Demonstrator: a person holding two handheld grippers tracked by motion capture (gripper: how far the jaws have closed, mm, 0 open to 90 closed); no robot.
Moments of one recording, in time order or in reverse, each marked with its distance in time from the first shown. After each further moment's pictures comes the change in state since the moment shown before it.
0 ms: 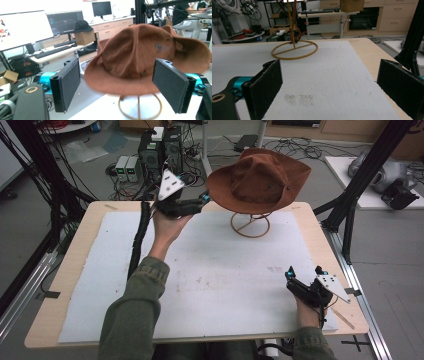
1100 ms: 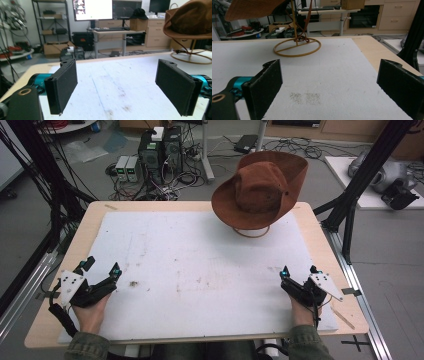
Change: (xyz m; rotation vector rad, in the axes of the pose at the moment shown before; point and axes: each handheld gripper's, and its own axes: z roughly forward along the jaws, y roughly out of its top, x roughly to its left) left arm 0.035 -0.160 -0.229 0.009 0.393 -0.143; right arm 0.013 -0.003 0.005 0.021 -0.007 -0.013
